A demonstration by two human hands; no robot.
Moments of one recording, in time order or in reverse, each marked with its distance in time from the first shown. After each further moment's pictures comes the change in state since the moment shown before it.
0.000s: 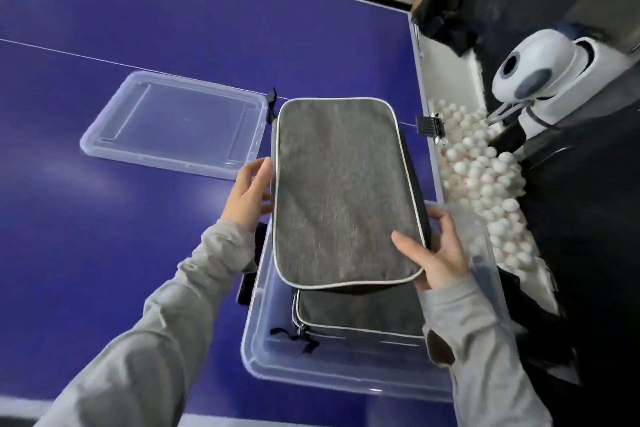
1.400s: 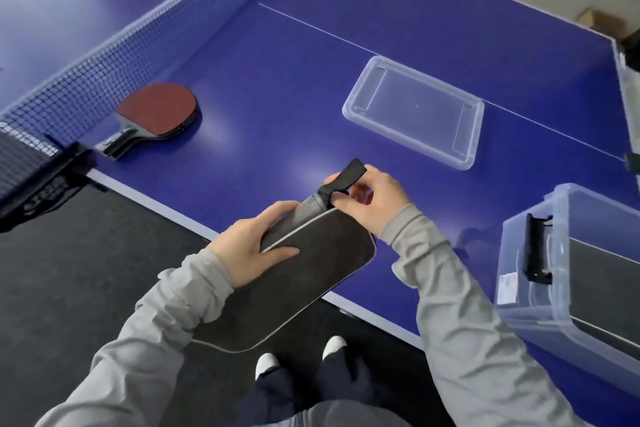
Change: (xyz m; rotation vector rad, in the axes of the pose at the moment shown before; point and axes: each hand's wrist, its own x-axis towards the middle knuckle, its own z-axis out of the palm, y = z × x) left_hand -0.170 0.036 -0.499 0.851 -0.191 0.217; right_hand -0.190 0.025 0.484 -0.839 -0.682 -0.239
